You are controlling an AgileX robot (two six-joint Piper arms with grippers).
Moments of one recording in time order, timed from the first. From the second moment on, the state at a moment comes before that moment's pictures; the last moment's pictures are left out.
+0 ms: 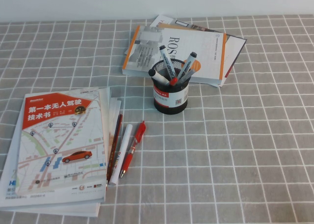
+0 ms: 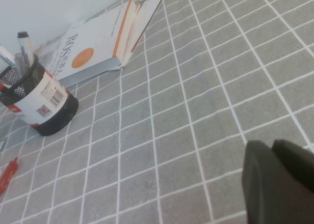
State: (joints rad) right arm -0.04 -0.01 0.03 0.44 0.39 0.11; left arm 0.01 -0.01 0.03 -0.60 0.21 -0.04
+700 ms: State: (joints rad) right arm -0.04 -0.01 0.03 0.44 0.39 0.11; left arm 0.01 -0.01 0.02 -0.73 0.17 0.00
